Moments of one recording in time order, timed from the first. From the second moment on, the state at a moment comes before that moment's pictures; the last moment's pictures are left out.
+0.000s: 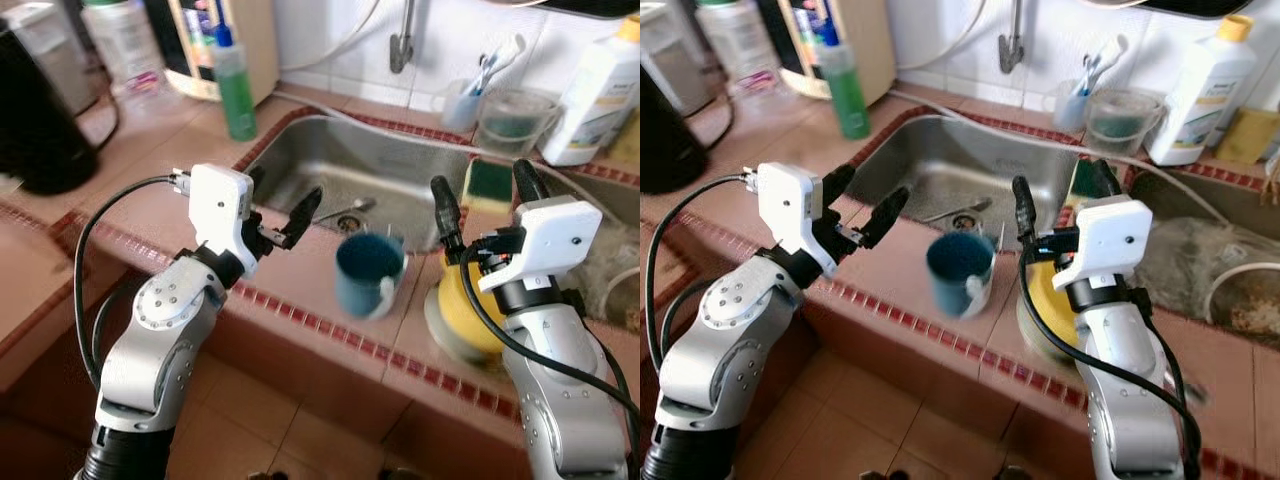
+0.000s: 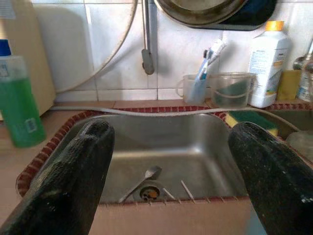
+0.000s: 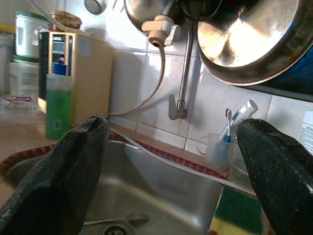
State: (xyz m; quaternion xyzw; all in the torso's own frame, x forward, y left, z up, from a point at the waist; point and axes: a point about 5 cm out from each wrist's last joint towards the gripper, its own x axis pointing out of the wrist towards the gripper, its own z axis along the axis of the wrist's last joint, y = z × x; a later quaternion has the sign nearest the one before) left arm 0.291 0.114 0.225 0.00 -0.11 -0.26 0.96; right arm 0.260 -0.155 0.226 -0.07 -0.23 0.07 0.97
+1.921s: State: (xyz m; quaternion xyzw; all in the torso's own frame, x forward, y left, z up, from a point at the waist) left arm 0.305 0.130 0.230 -0.01 -0.13 -0.23 0.96; right arm 0.262 -0.144 0.226 -0.08 -0.23 0.11 0.96
